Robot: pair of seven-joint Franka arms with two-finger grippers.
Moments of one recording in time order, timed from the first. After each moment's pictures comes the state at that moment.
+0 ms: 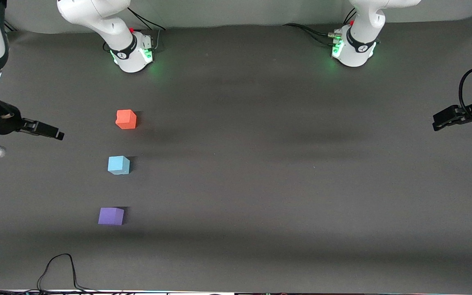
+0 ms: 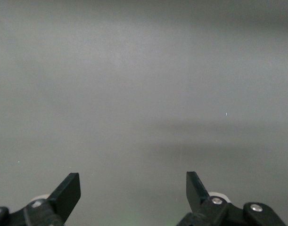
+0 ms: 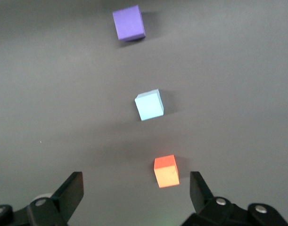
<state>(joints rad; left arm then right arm) -0.06 0.08 0.05 -1.51 0.04 1.54 -0.05 0.32 0.03 -0.38 -1.71 0.11 1.63 0.17</state>
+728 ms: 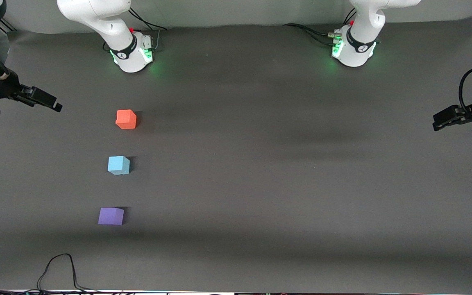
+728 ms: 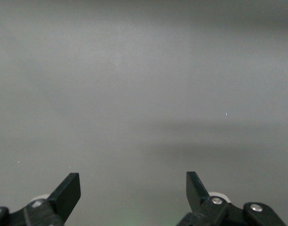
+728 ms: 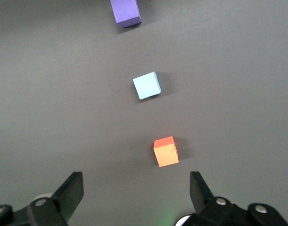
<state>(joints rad) -0.06 0.08 0.05 -1.51 0.04 1.54 -0.05 0.16 -0.21 -0.19 -1.89 0.06 1.64 0.24</state>
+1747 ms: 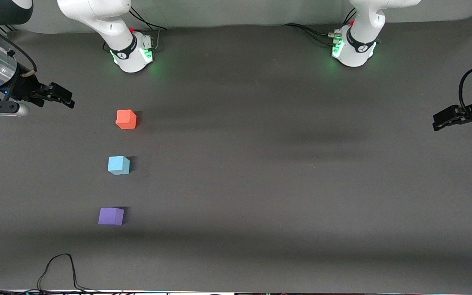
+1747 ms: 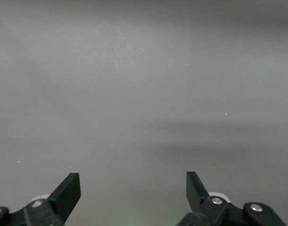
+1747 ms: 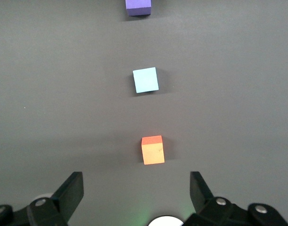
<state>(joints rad) -0.06 0.08 0.05 -1.51 0.04 1.54 -0.05 0.09 -0.21 -0.06 -1.92 0.01 1.64 0.13</state>
